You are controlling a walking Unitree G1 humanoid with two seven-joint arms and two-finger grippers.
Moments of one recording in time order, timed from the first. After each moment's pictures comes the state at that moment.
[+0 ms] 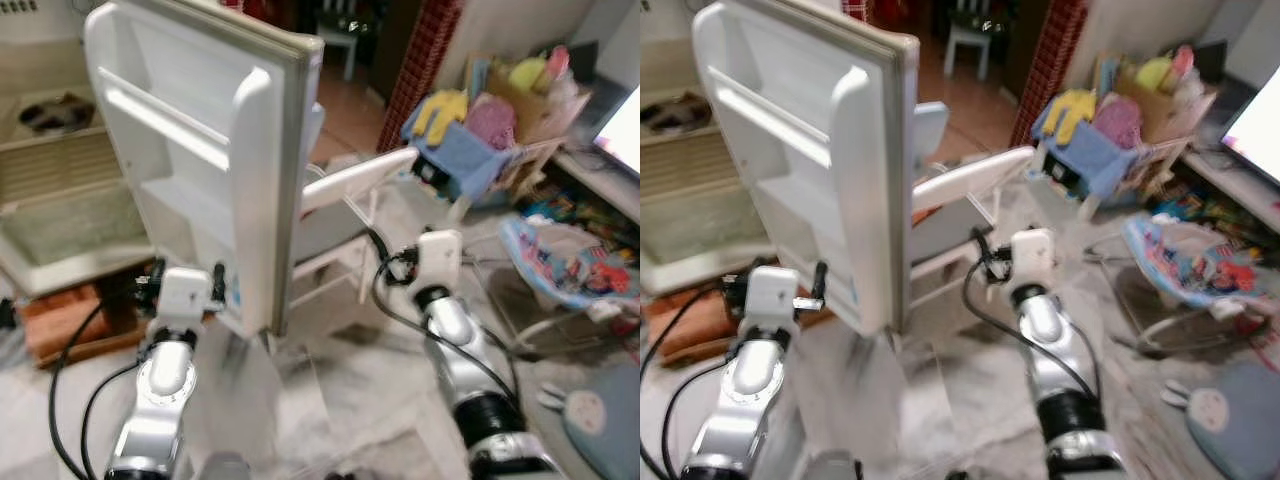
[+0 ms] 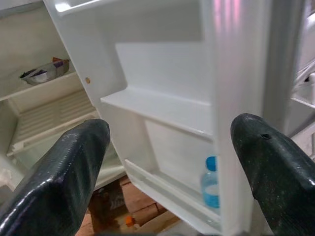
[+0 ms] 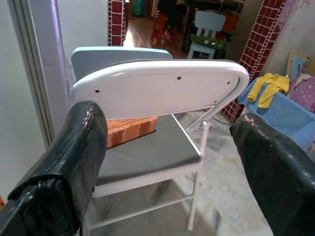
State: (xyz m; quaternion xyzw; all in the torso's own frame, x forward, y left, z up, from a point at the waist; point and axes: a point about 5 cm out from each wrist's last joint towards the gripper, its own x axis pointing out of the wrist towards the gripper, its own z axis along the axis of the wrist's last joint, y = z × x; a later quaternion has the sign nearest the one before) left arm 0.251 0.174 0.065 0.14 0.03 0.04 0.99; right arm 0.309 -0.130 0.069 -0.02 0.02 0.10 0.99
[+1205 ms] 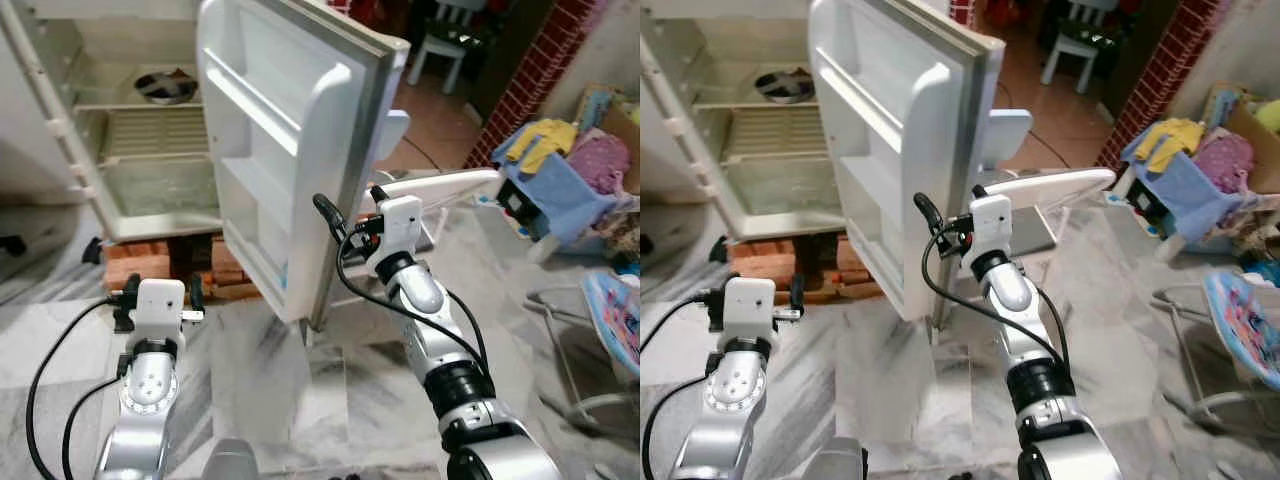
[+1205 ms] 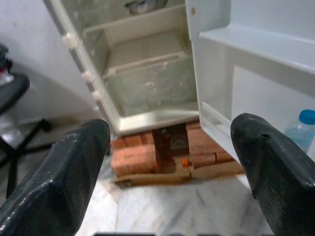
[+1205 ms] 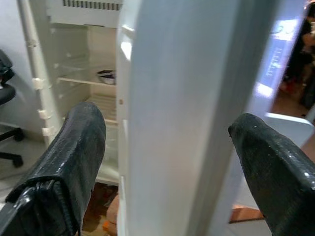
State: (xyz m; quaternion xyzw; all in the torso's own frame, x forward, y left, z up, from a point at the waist) left arm 0.236 0.189 0.053 0.14 0.08 0.07 0.98; right arm 0.328 -0.088 0.111 0.02 -0.06 0.20 0.98
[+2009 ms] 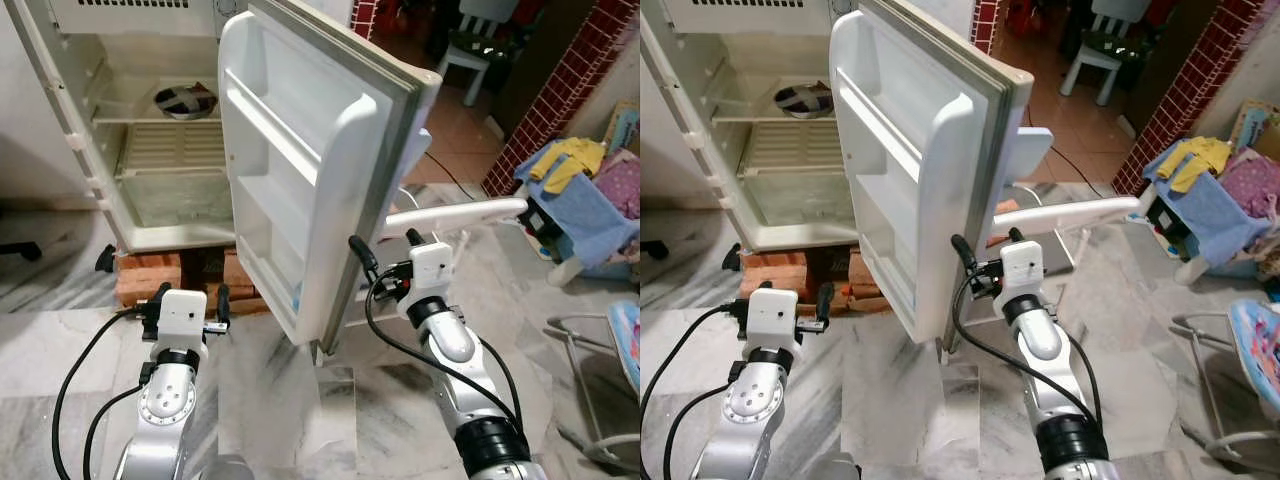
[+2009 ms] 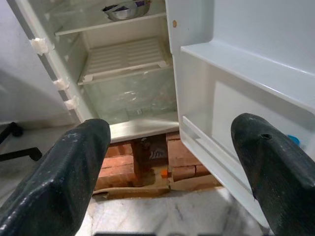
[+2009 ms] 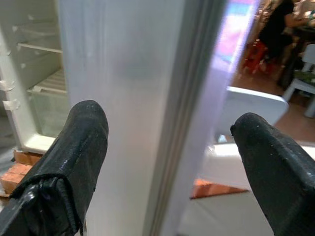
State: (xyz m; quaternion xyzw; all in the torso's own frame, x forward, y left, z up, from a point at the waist) left arm 0.232 0.170 0.050 0.11 0.08 0.03 0.99; right arm 0.290 -0.123 0.078 -0.02 -0.02 0.14 0.99
